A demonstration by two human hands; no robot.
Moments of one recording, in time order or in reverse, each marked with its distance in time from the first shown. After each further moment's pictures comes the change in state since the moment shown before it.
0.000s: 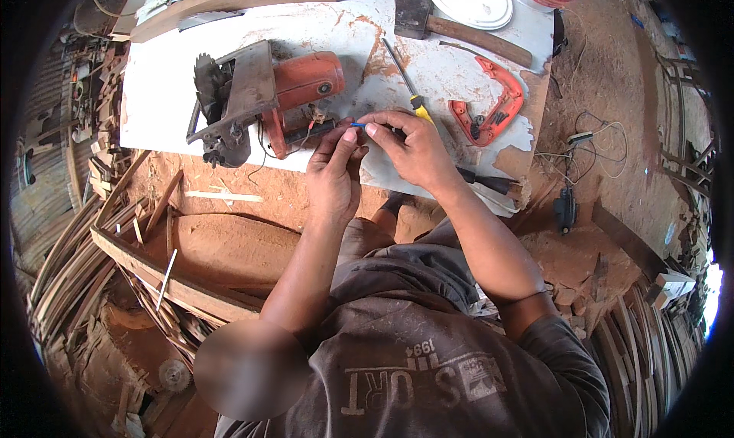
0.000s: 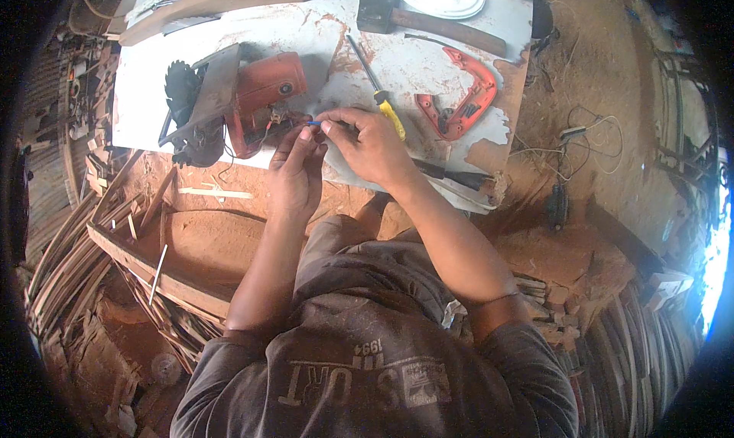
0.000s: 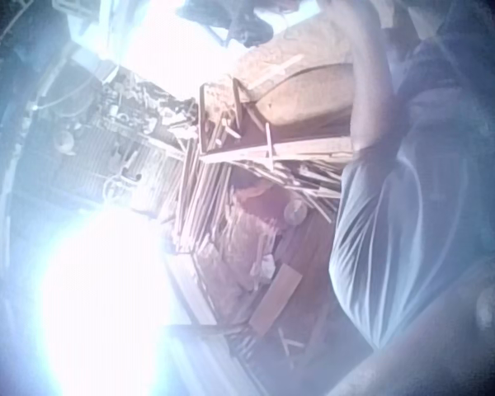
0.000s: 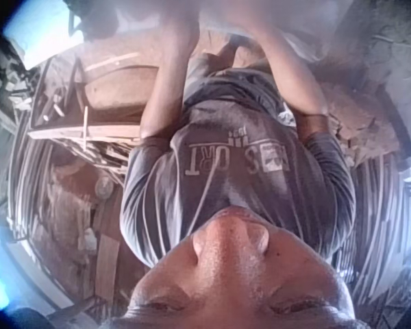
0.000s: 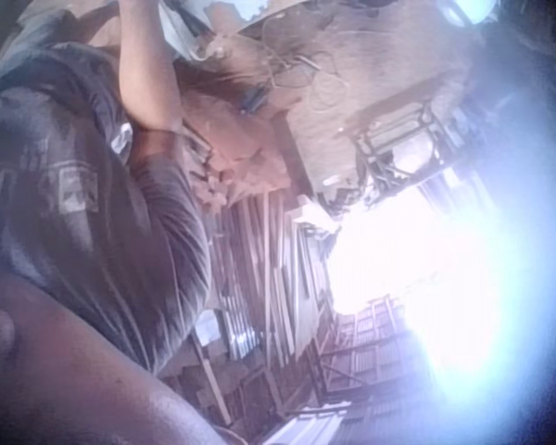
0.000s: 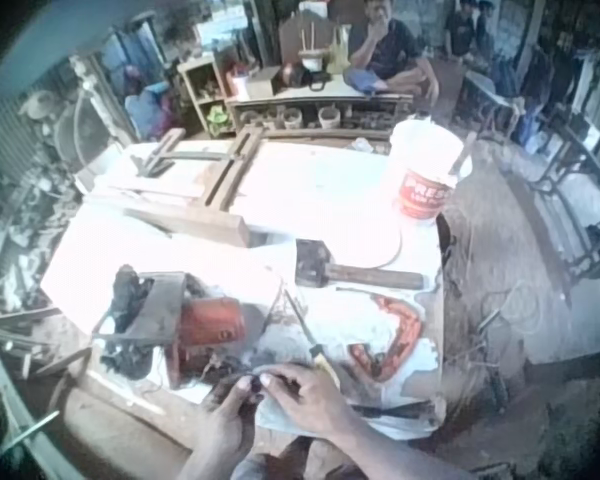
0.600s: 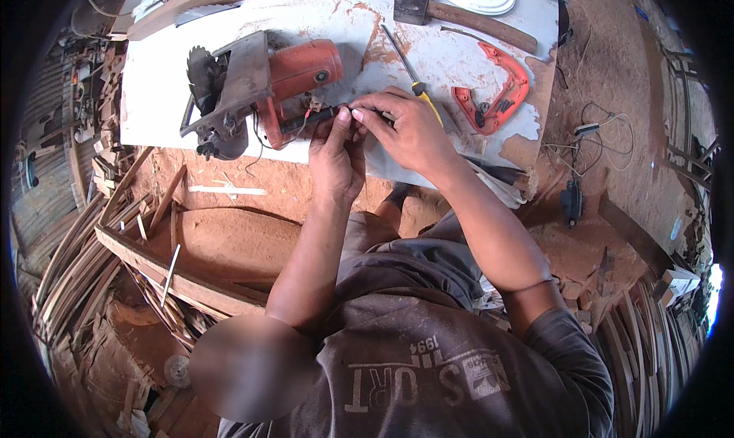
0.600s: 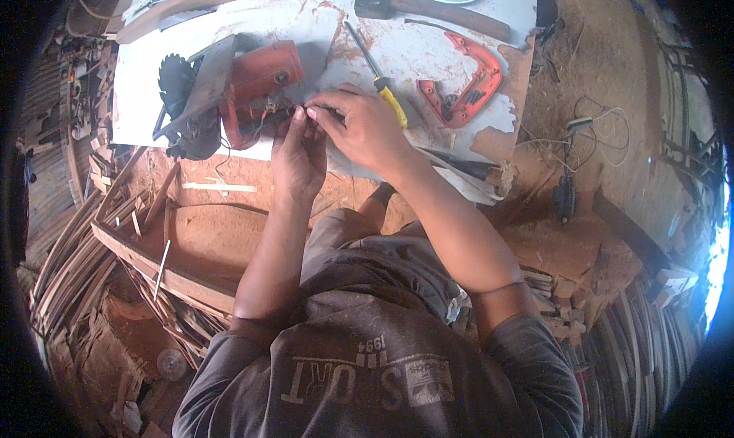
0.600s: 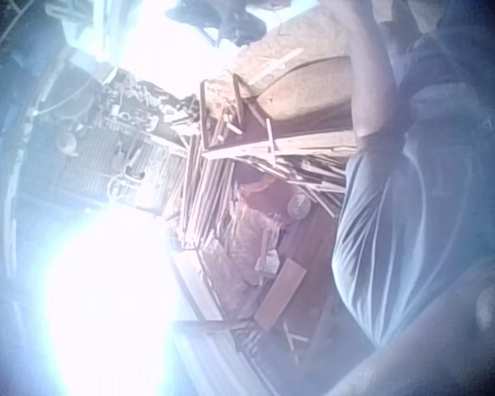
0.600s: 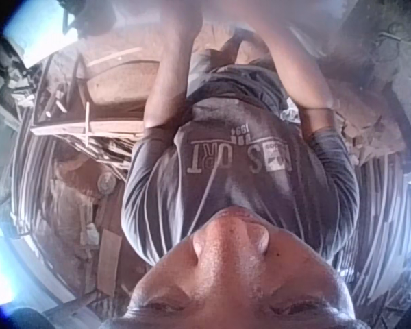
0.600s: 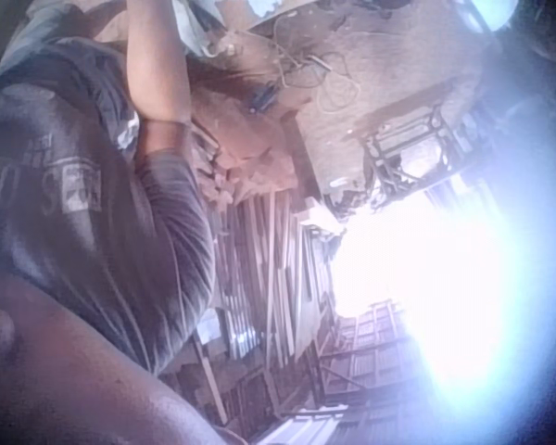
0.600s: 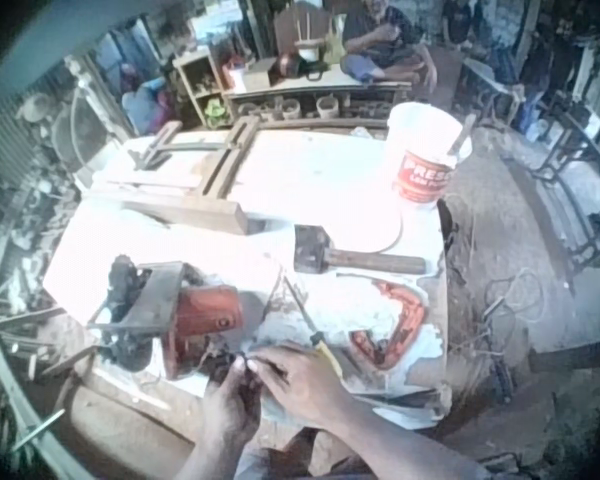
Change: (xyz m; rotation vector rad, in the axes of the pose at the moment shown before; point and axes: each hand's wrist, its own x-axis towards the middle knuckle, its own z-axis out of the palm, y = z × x) left_hand 0.021 -0.014 -0.001 -0.109 -0.019 0.063; right_hand 0.012 0.002 0.006 -0.181 0.082 -0.280
